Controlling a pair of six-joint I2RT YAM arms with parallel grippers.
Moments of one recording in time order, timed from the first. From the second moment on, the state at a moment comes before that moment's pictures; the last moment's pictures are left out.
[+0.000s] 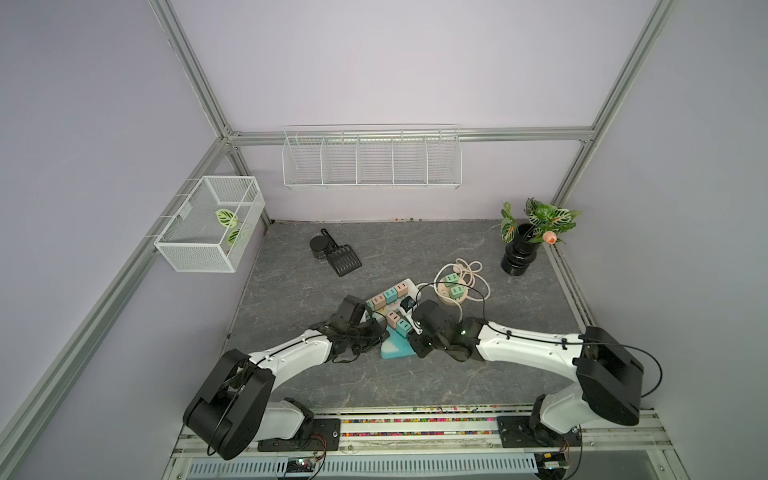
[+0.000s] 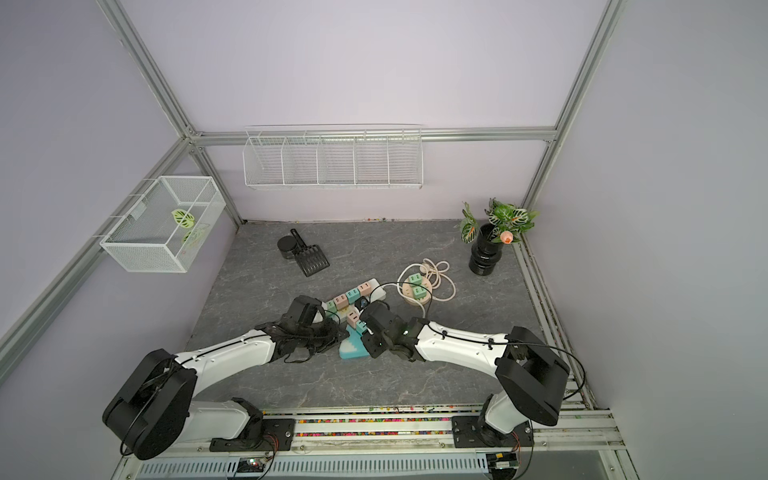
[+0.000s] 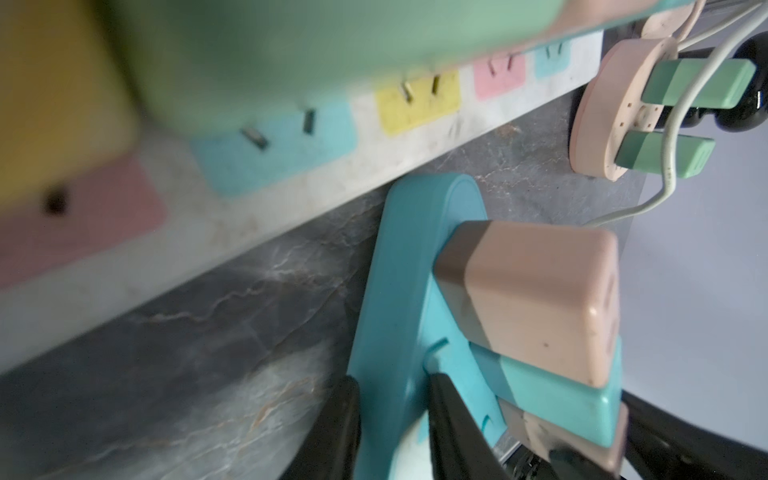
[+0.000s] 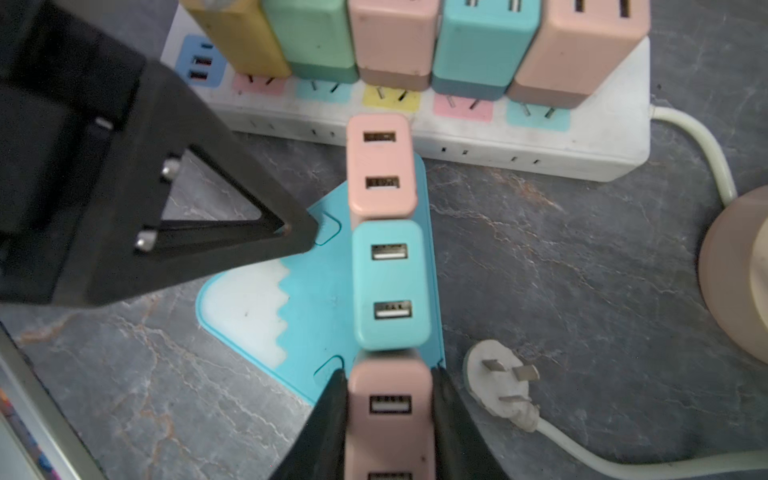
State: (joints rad) left arm -0.60 1.36 0.54 -0.12 0.34 -0.96; right arm 0.97 1.53 0.91 -0.30 0.07 0.26
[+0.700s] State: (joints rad) left arm -0.61 1.30 0.53 -0.23 0.24 -0.93; right arm 1.02 1.42 0.87 -0.40 0.18 0.32
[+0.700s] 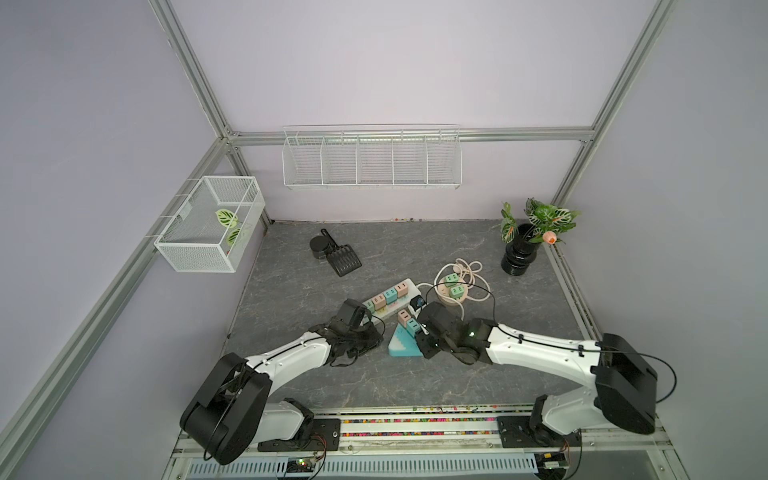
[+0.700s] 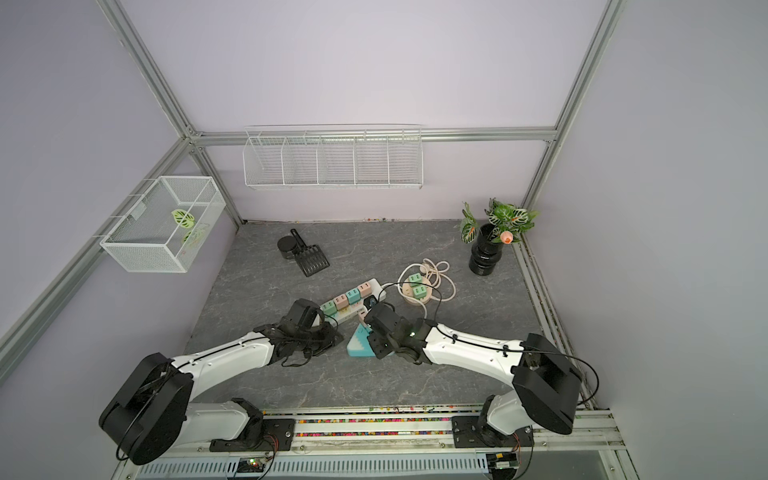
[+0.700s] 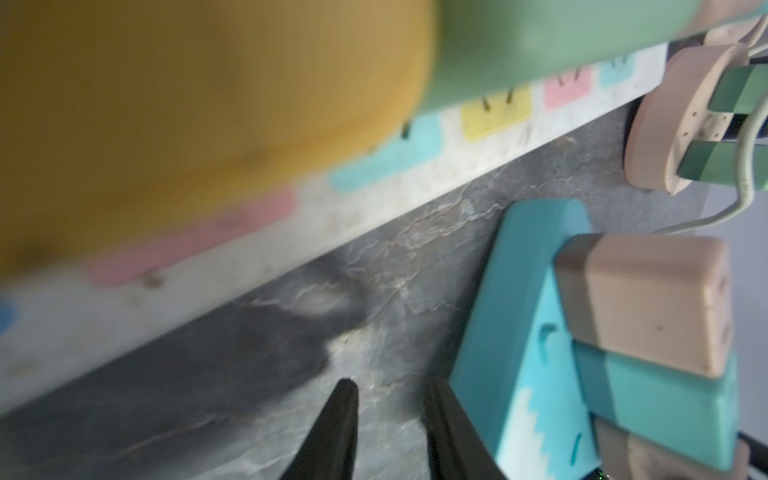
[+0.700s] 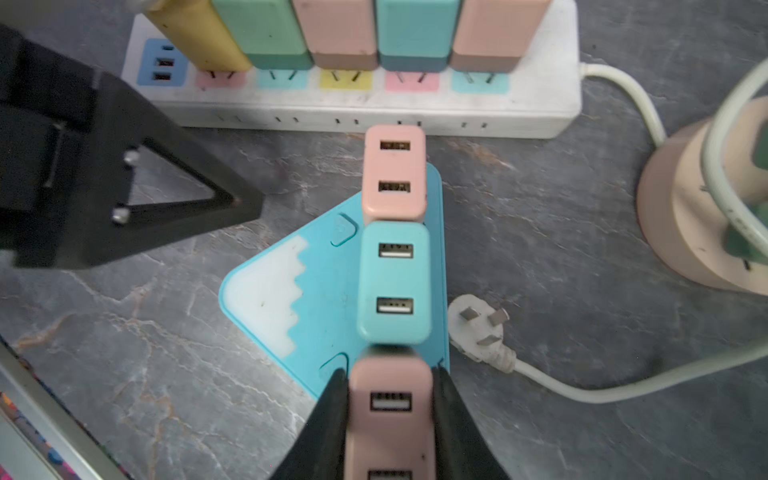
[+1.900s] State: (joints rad) left arm -0.60 0.93 0.24 -0.01 0.42 -1.21; right arm 0.96 1.44 0.68 0.01 0.02 0.60
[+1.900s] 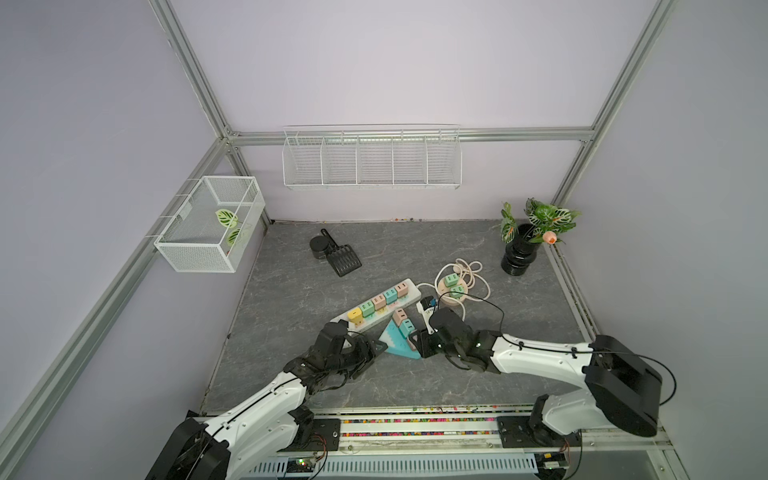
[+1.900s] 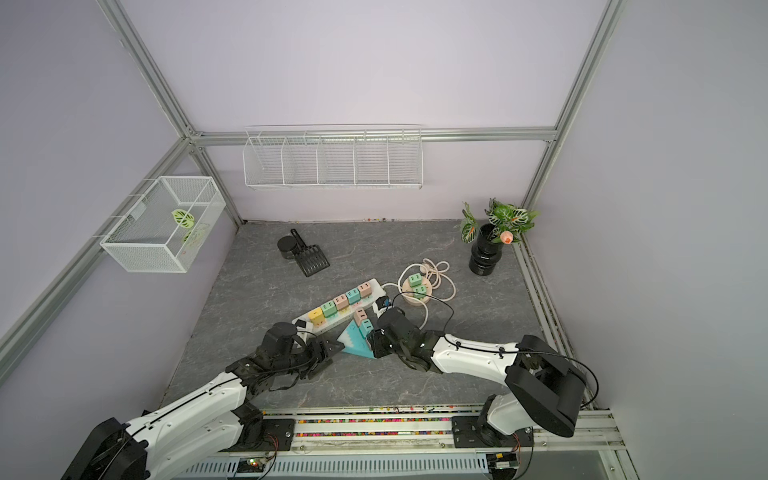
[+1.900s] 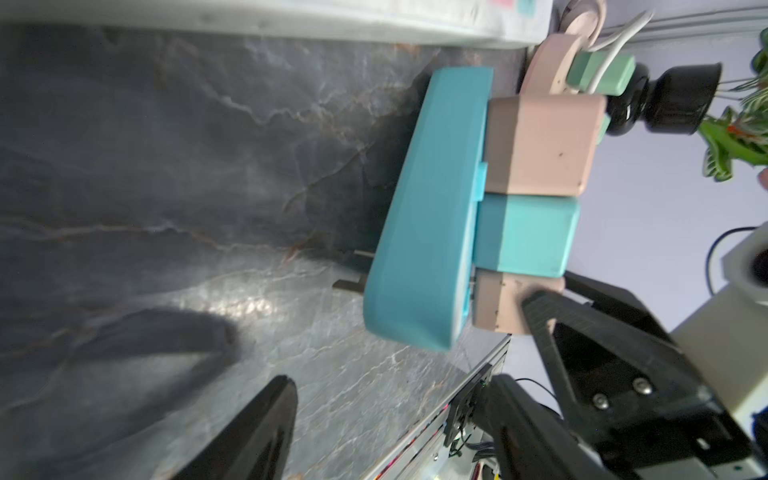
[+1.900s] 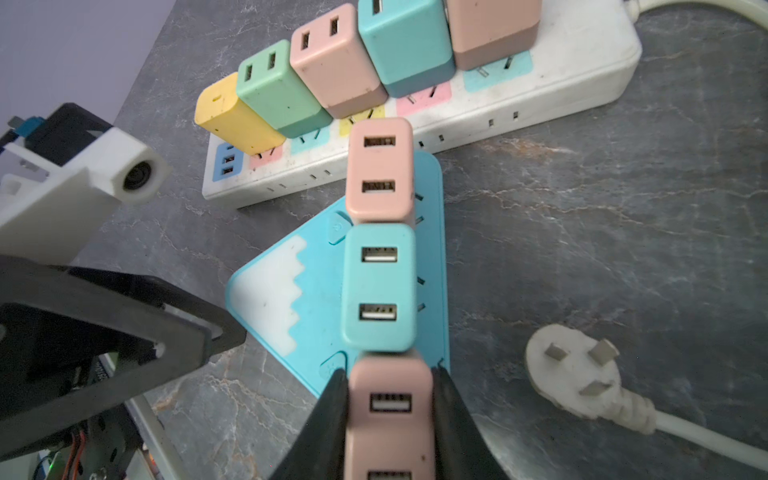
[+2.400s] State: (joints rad) left arm -0.58 1.08 0.29 0.04 0.35 -1.33; right arm 0.96 1.48 0.69 0.05 0.00 0.63
